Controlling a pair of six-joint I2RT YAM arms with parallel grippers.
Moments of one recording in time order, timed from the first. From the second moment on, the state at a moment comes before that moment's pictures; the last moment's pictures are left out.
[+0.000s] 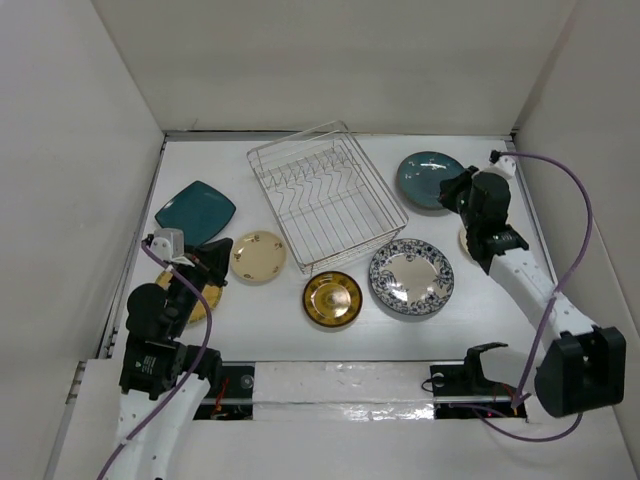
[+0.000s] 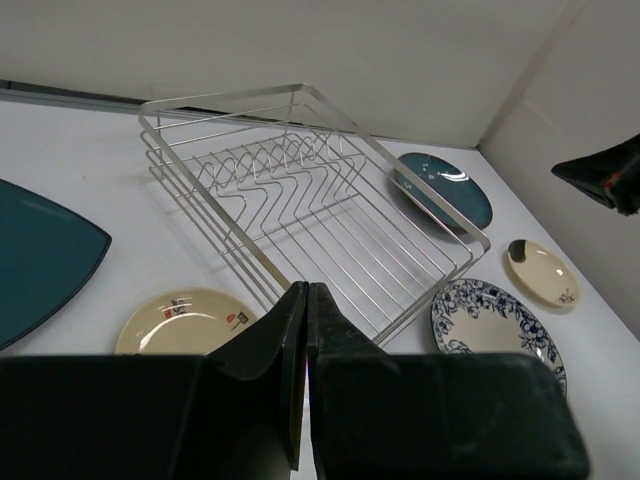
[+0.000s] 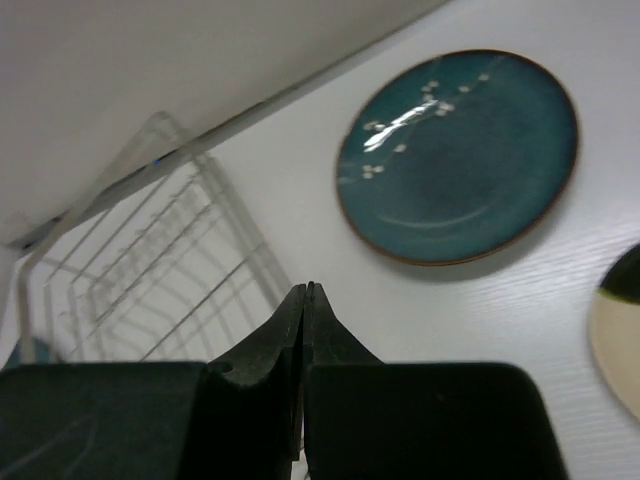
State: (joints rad) left arm -0.21 0.25 0.60 -0.29 0.13 -0.37; right arm 0.21 1.13 0.84 0.09 0.20 0.58
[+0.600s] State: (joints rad) left arm -0.24 0.23 0.59 -0.29 0.14 -0.37; right arm -0.21 1.83 1.09 0.22 -0.05 0.71
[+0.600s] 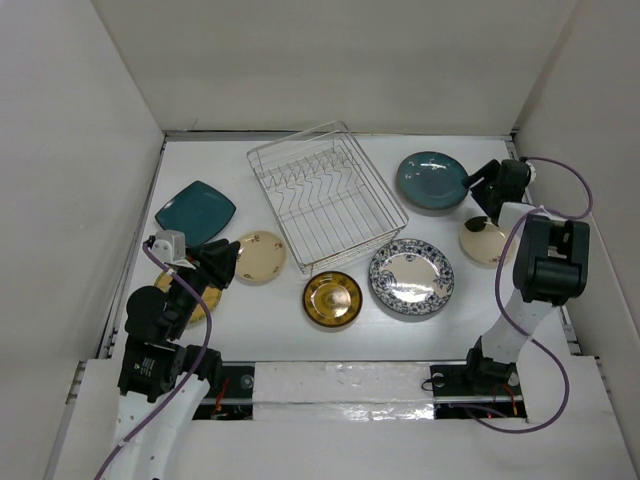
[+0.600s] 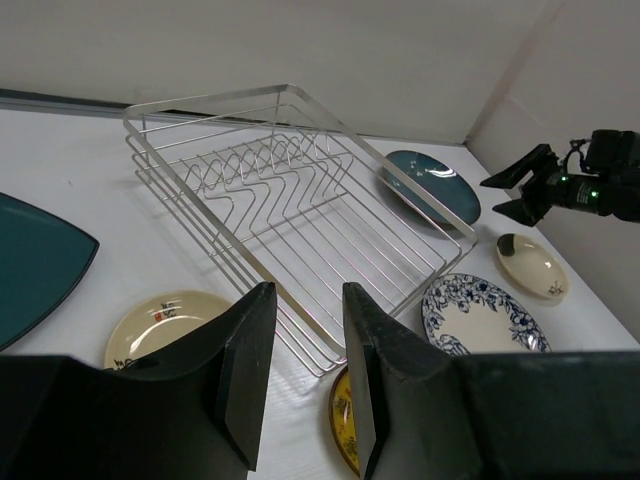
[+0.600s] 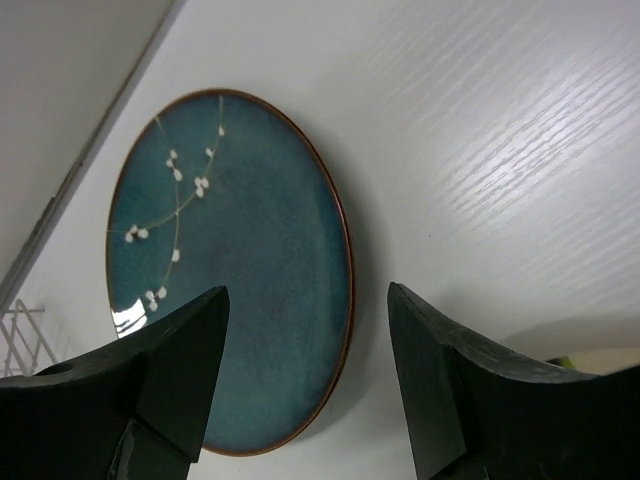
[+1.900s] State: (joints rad) left arm -0.24 0.27 0.59 -0.29 0.13 -0.37; right arm -0.18 1.77 1.10 0.36 -0.14 0.85
